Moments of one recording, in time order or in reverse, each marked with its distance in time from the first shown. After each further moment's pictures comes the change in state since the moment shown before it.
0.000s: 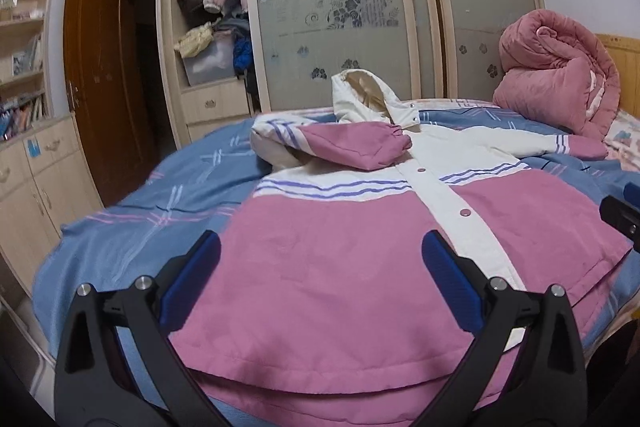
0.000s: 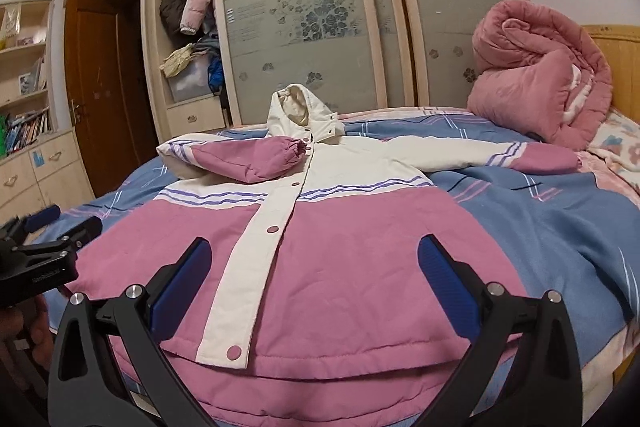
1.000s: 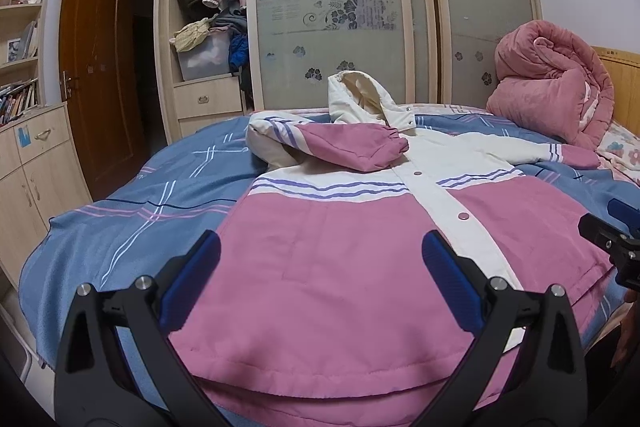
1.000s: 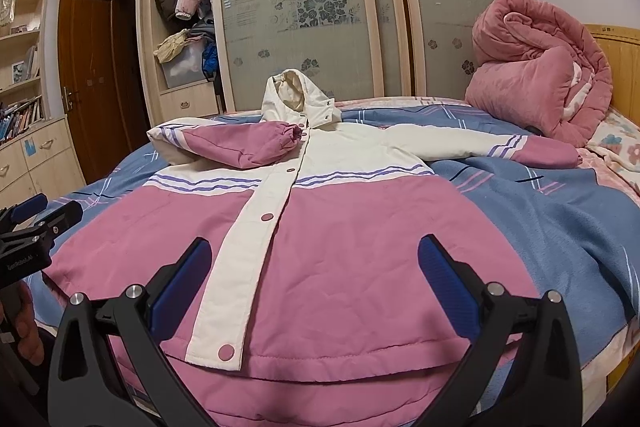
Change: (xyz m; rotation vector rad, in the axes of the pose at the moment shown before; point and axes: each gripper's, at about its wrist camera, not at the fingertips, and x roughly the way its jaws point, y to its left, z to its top) left arm 0.006 0.007 -0.003 -0.021 -0.012 -0.035; right arm 0.017 0.011 -0.005 -0.023 0.045 -0.029
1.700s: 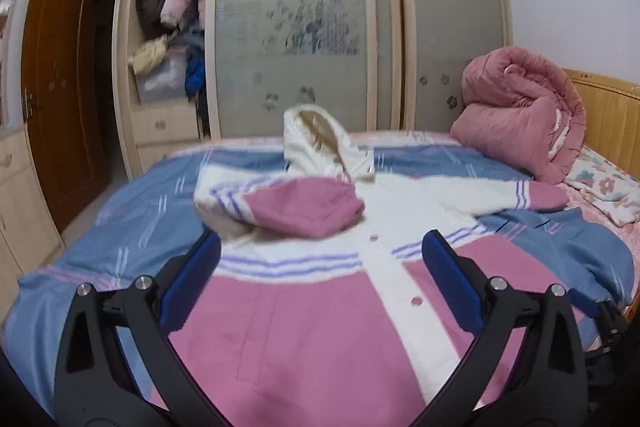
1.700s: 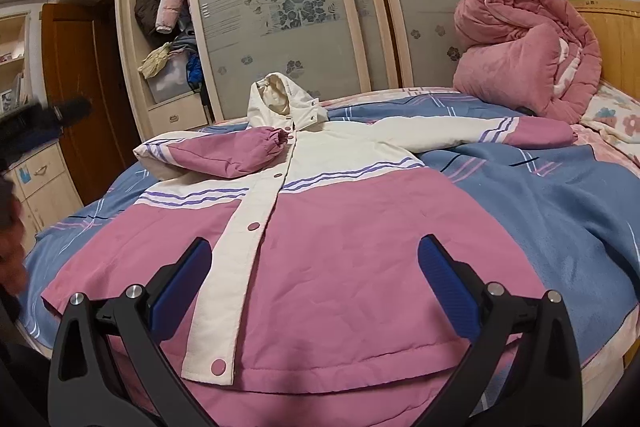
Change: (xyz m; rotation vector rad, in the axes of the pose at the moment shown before) left arm 0.036 -0.025 0.089 -0.015 -0.016 -0.151; right arm 0.008 -0.015 -0.001 0.093 -0.003 -0.016
